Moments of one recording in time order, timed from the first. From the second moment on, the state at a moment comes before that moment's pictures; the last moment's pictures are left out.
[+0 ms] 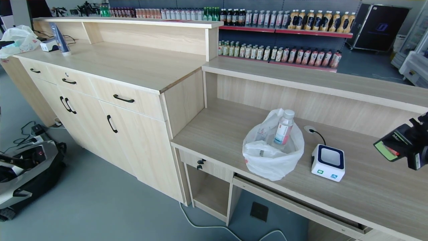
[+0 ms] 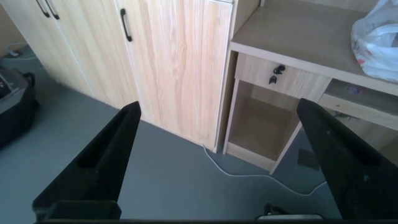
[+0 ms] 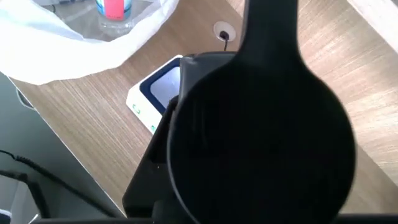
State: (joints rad) left arm 0.00 0.00 0.00 0.00 -0.02 0.00; right arm -0.50 1.59 -0.67 -0.61 0.60 -0.68
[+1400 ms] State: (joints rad) left arm 0.00 0.00 0.00 0.00 -0.02 0.00; right arm -0.10 2.10 -0.87 -0.88 0.62 -0.58
